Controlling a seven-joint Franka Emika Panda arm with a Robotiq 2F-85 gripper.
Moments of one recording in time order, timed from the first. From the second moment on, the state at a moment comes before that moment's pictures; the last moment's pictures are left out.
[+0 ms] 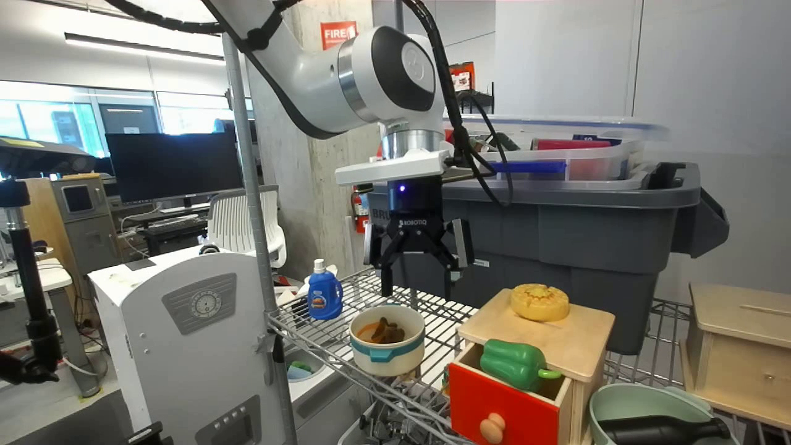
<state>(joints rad) 0.12 0.73 -0.02 -1.52 -0.16 2.00 -0.08</state>
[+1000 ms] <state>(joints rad) 0.13 0.78 0.03 -1.50 -0.25 2.06 -0.18</state>
